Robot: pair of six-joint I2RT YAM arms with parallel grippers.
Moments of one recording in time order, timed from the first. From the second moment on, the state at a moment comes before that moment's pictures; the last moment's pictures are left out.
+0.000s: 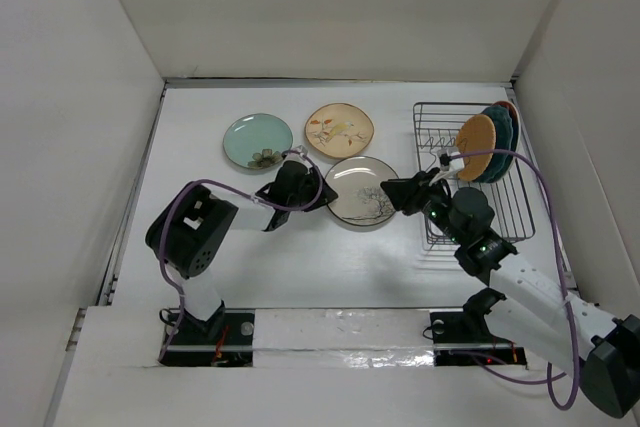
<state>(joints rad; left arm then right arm) -0.62 1.74 0.72 0.40 0.07 -0.86 0.58 0.82 0.44 0.35 -0.03 0.51</state>
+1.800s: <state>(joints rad) -0.44 0.71 0.26 0.26 0.10 -0.88 0.48 1.47 0.54 0.59 -0.42 0.59</state>
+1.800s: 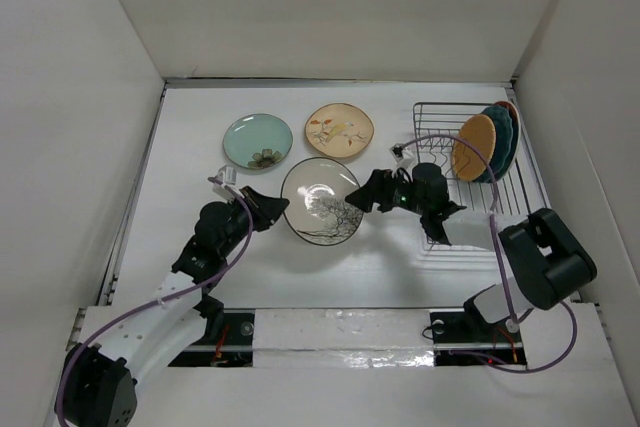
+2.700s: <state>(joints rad) -0.42 0.62 0.47 0.06 0.15 -0.75 0.47 1.47 0.53 1.12 -0.75 0.94</state>
